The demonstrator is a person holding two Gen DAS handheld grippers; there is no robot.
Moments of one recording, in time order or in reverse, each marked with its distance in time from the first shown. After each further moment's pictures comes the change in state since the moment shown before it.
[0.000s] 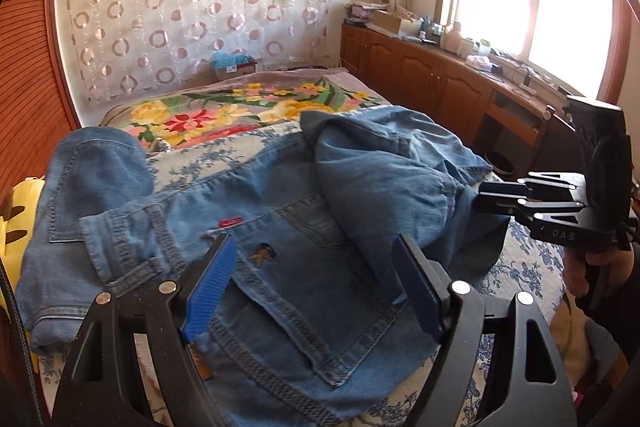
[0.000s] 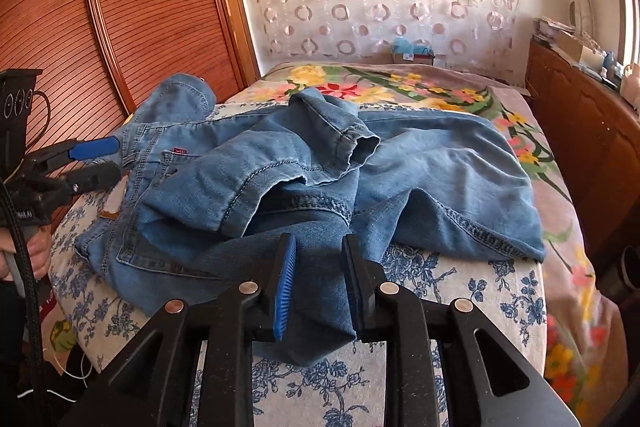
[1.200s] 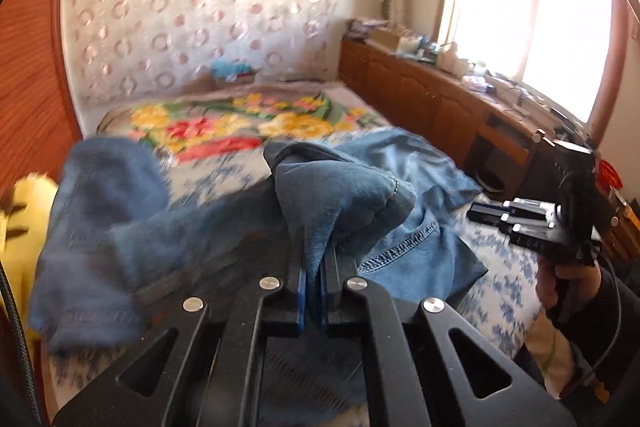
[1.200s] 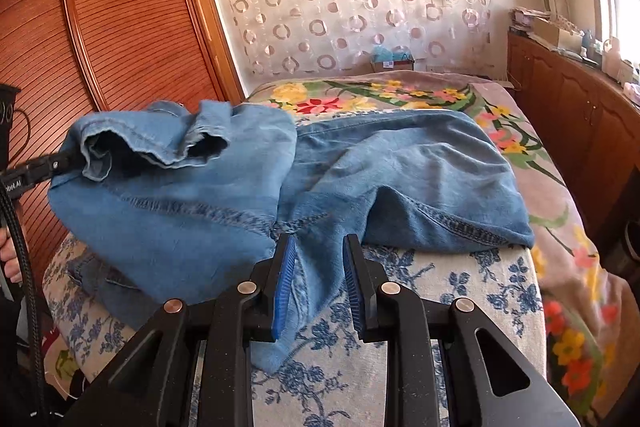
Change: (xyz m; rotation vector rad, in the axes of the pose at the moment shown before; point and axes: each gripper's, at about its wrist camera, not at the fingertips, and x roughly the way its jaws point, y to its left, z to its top) left arm -0.042 0.032 0.002 -0.065 -0.029 -0.015; right arm -0.020 -0.012 -0.022 0.099 -0.063 -0.011
